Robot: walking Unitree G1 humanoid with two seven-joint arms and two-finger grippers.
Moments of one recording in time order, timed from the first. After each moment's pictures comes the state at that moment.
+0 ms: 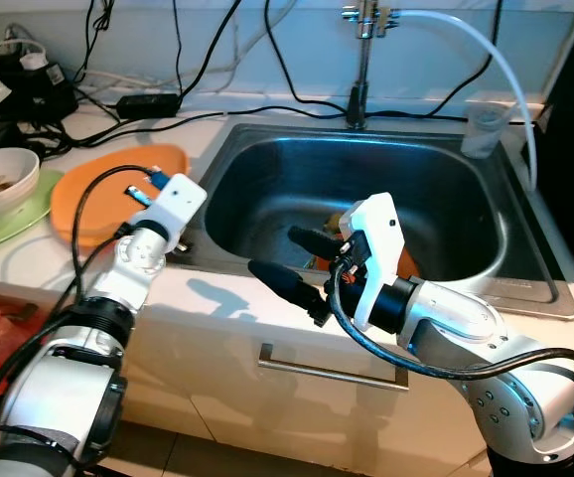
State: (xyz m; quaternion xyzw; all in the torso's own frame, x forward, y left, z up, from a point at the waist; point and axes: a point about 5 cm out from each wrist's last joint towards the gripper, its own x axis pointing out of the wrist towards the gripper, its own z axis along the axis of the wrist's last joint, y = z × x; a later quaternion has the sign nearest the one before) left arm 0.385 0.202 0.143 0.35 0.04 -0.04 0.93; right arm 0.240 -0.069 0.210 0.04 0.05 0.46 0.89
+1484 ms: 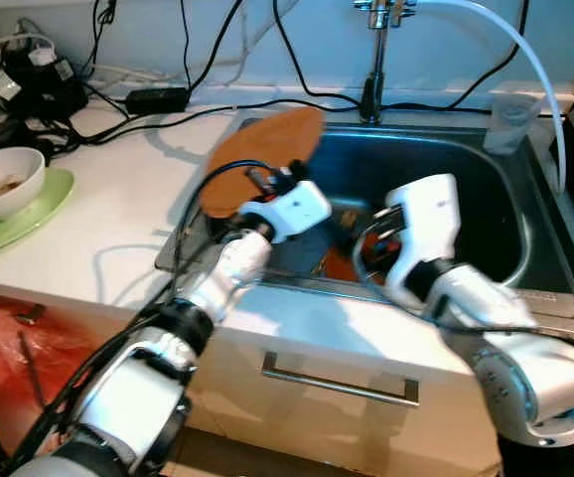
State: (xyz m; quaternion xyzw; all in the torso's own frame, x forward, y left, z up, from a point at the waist) left arm 0.372 0.056 0.169 0.39 -0.20 -0.18 0.88; right arm 0.273 -0.120 0.205 -0.02 0.03 0.21 0.98
